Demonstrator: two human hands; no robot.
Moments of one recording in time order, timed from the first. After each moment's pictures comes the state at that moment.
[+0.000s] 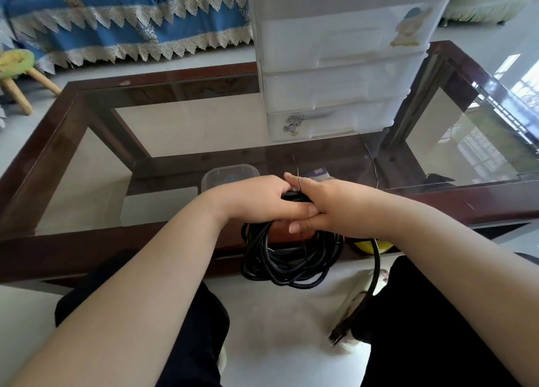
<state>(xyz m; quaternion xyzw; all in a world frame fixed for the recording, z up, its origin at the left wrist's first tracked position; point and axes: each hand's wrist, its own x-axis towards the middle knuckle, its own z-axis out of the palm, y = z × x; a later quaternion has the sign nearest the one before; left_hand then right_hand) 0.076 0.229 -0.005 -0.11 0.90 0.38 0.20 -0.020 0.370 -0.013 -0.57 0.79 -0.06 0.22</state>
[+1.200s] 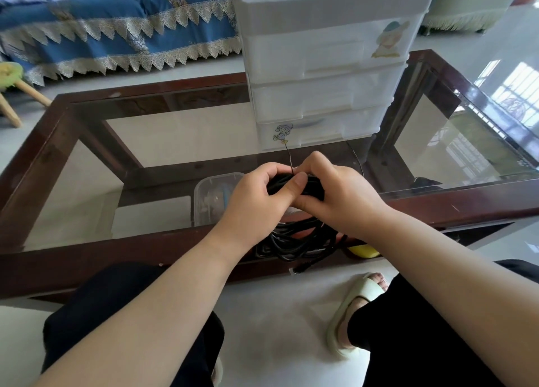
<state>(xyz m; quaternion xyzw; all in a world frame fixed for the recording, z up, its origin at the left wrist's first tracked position) 0.084 0.269 -0.011 -0.21 0.79 0.55 -0.19 -0.029 0.382 -0.022 -0.56 0.75 -0.35 -0.03</state>
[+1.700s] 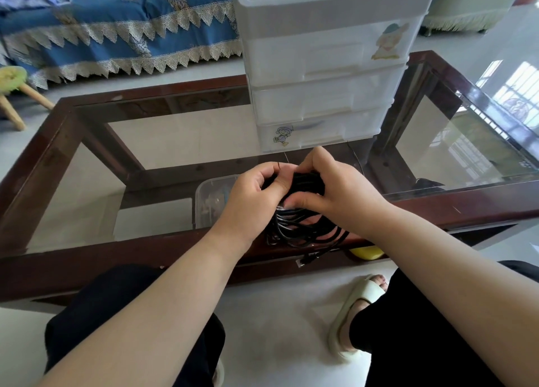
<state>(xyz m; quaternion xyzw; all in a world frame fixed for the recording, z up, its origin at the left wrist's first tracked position) 0.080 0.266 -0.012 -0.21 0.71 0.64 -0.20 -0.028 0.382 -0.009 -0.52 0.76 -0.38 0.08</state>
